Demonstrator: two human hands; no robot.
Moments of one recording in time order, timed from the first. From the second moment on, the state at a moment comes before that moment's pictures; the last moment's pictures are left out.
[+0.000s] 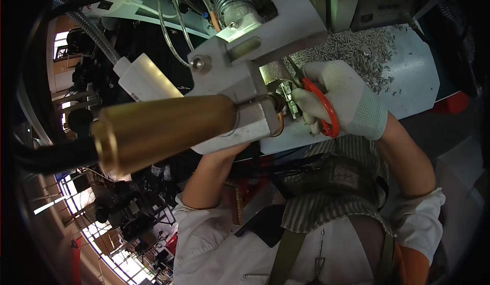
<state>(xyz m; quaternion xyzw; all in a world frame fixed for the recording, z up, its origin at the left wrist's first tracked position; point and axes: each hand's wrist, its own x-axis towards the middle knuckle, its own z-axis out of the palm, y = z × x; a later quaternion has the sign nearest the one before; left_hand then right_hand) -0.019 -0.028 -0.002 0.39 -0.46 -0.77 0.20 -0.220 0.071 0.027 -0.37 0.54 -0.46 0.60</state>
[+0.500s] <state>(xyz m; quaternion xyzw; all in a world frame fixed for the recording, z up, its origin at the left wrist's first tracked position) -0.005 -0.033 -0.026 0.38 -0.49 -0.76 0.22 -0.222 0.071 0.030 -0.39 0.53 -0.45 0.60</state>
